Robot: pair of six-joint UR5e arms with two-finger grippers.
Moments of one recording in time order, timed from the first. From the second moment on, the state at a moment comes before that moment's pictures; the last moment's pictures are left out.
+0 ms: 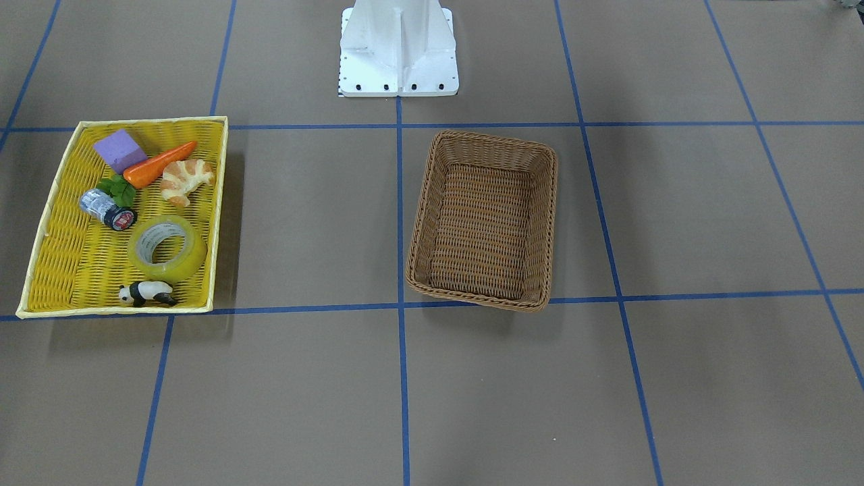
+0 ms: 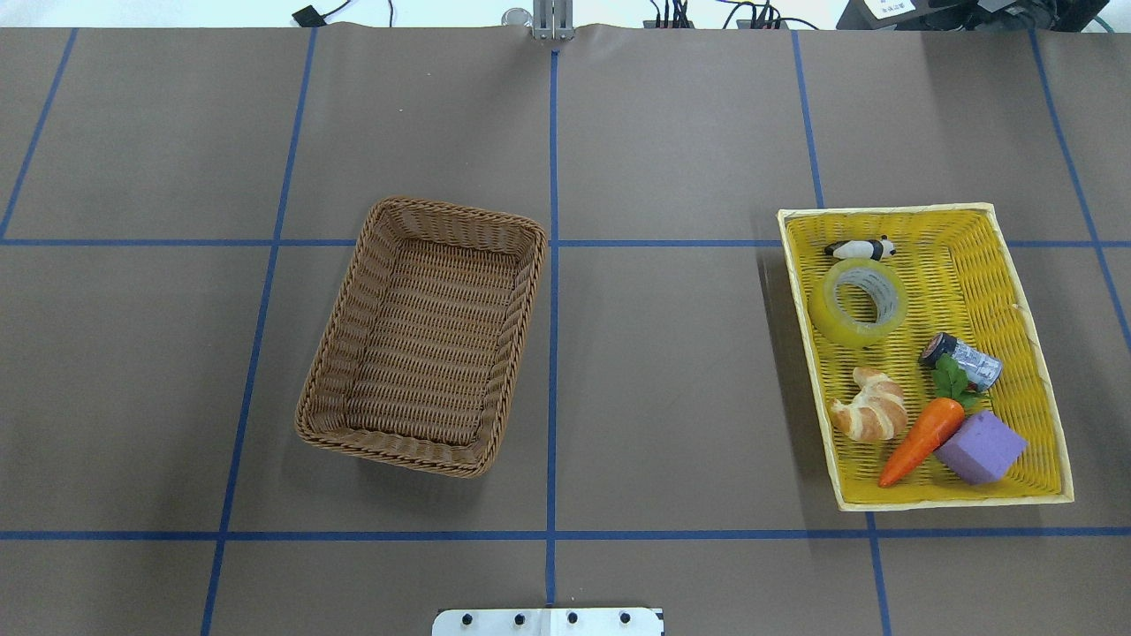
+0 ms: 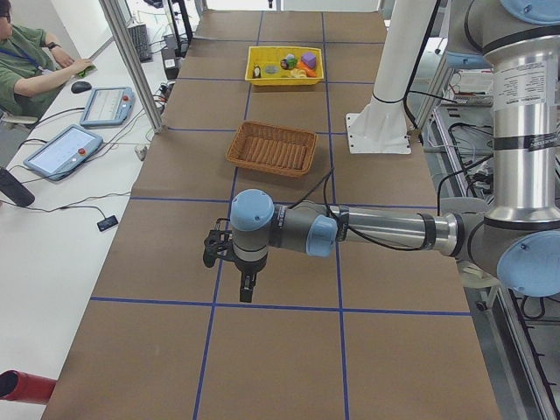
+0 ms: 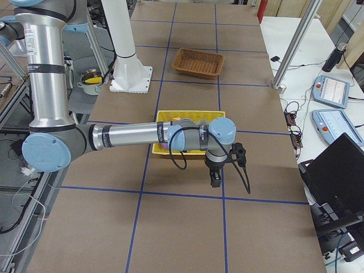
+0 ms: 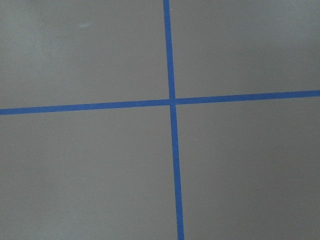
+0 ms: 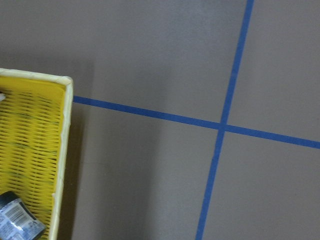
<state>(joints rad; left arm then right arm) -1.54 -1.45 -1.75 -1.68 -2.32 -0.10 1.54 -1.54 1.66 -1.63 2.35 -0.08</state>
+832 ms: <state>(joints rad) -1.54 -1.45 -1.74 -1.69 -2.32 -0.10 1.55 -1.55 1.66 -1.63 2.35 -0.08</state>
